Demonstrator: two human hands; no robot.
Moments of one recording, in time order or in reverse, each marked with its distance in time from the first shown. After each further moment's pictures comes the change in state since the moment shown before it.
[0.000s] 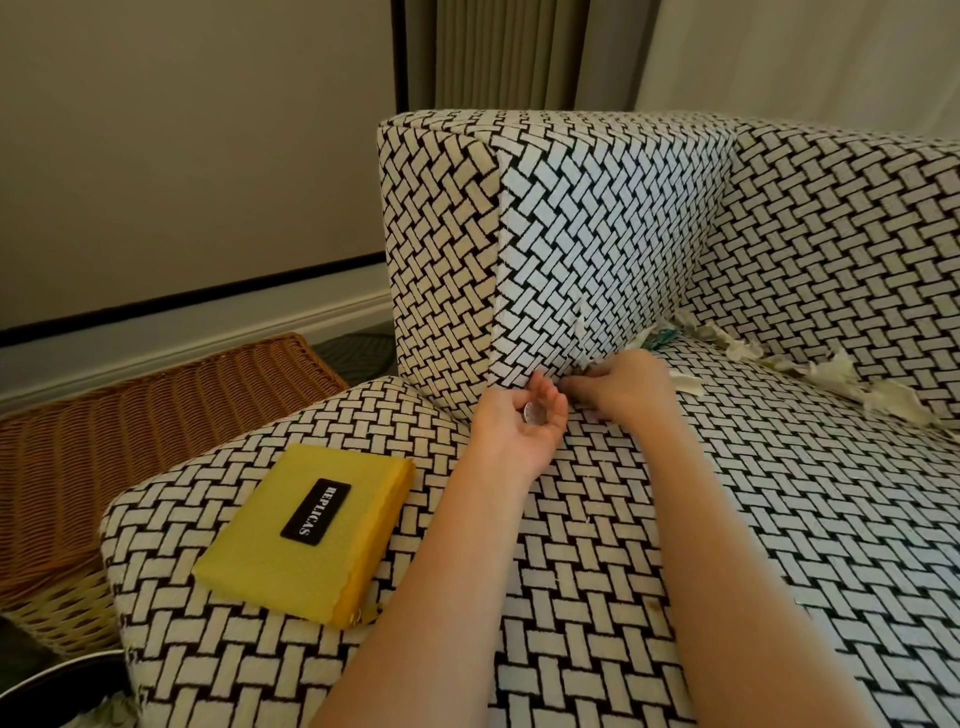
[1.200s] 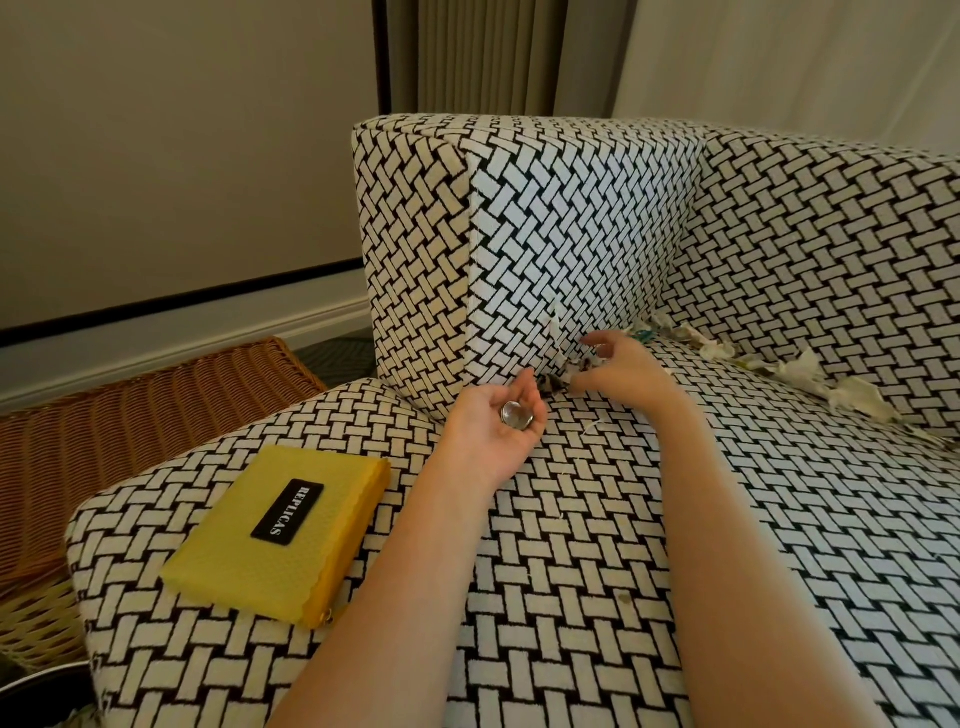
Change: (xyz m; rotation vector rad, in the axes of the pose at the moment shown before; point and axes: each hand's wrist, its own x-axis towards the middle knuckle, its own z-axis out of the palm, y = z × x) left_hand -0.003 0.000 -0.003 0.137 -0.079 -0.019; right_hand 0.016 0.019 -0.022 0.205 -0.094 -0.040
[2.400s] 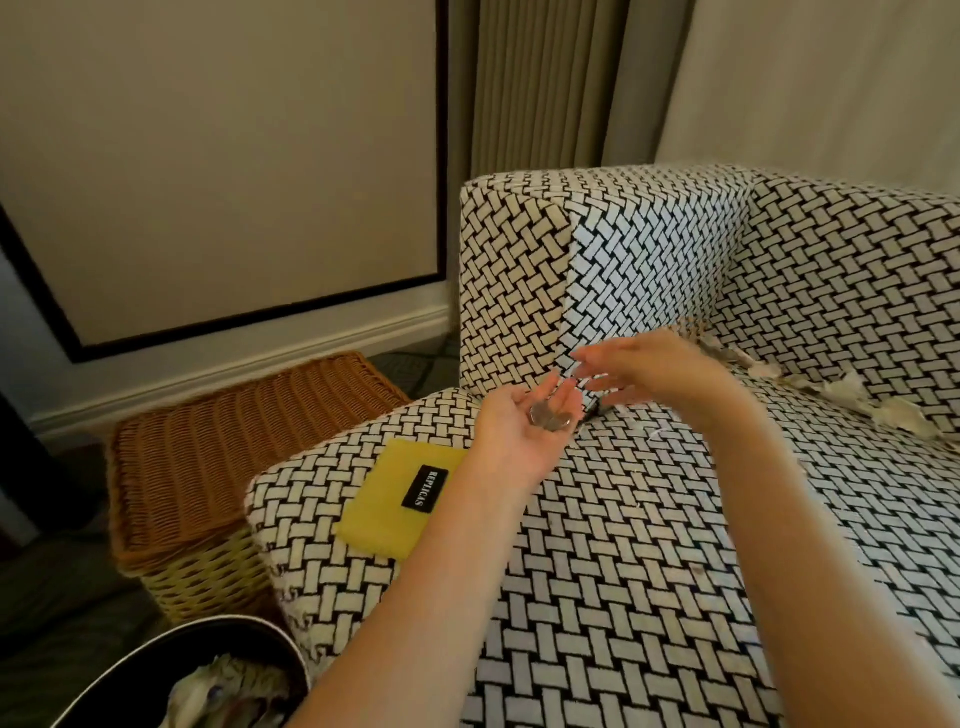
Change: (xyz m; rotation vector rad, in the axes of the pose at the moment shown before) left_hand -0.079 0.039 -0.005 -0.069 0.030 0.058; right_hand -0.087 -0.095 0.000 0.210 -0.224 -0.063
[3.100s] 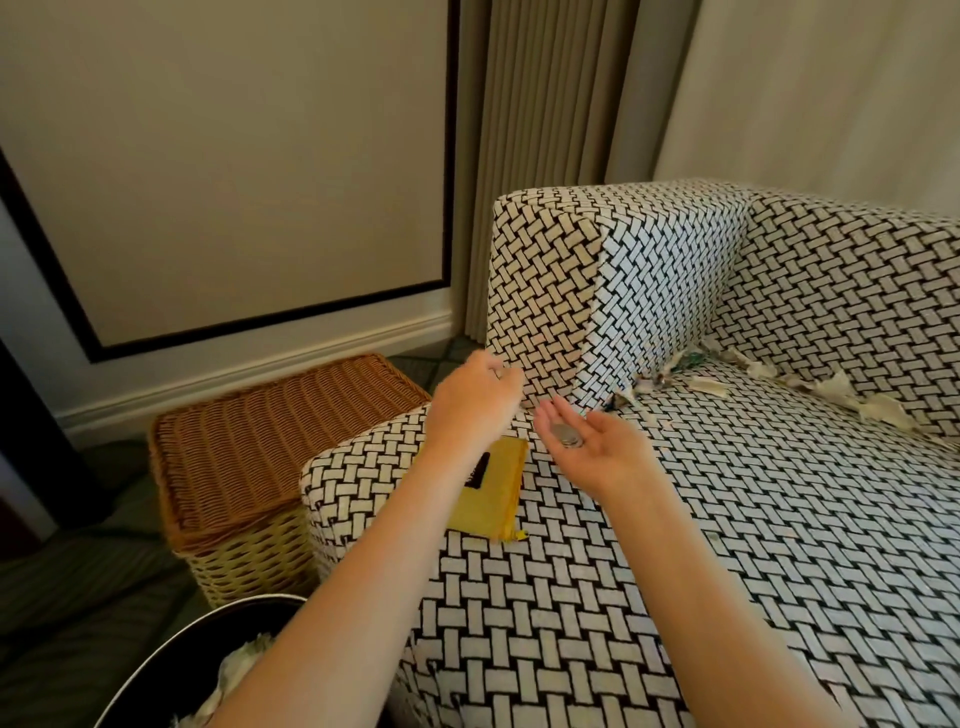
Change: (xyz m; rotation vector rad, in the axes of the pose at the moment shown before) left_hand -0.015 0.059 -0.039 1.781 0.250 0.652; right_hand -0.040 0.001 0.103 1.650 0.161 0.379
